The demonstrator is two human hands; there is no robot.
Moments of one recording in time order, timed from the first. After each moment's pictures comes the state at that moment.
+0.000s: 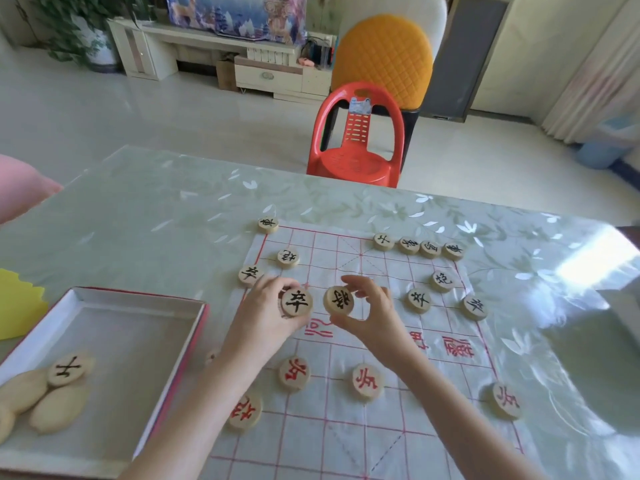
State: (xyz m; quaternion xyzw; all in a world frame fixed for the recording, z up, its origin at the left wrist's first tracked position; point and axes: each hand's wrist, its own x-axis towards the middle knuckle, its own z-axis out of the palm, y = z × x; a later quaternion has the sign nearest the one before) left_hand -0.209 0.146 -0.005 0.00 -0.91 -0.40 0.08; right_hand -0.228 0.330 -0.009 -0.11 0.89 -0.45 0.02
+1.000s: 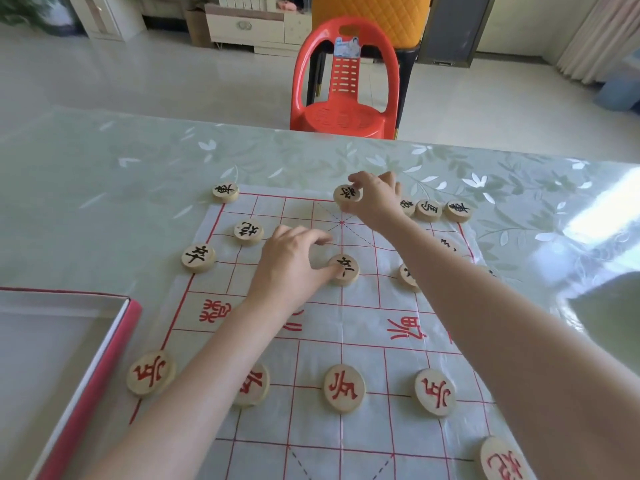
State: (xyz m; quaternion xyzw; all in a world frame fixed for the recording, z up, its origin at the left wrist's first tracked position) left_hand -0.294 0.219 -0.035 -0.07 -0.94 -0.32 0.10; right_hand -0.419 0.363 -0.031 -0.05 0.96 -0.28 -0.04
